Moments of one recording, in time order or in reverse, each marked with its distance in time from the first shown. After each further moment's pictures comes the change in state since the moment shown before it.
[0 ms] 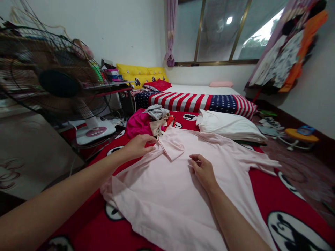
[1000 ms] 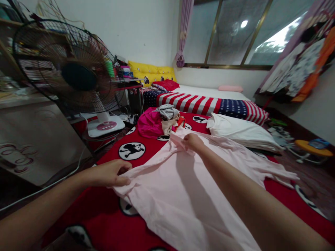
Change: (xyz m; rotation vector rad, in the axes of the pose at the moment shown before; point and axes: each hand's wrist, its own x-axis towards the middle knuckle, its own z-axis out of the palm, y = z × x) left_hand -0.134 -0.034 -0.040 -0.331 -0.549 -0.422; right_hand 0.108 -0.094 0.061 -0.617 -0.315 0.064
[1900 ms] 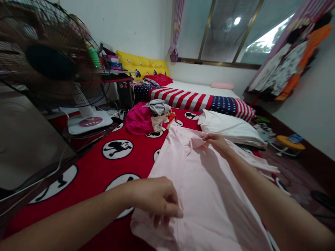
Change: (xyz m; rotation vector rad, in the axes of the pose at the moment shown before) left_hand 0.061 0.136 0.082 -0.174 -0.495 0.184; right_hand -0.014 0.130 -0.056 0.546 0.179 -0.043
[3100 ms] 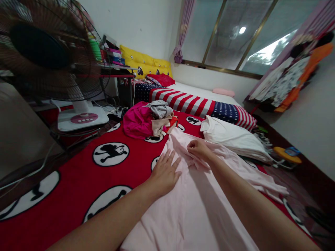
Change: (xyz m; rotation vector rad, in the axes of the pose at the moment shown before) left_hand 0.115 -0.064 -0.036 0.785 1.060 0.080; right_hand 0.031 -0.010 0.071 -0.637 -0.192 -0.043
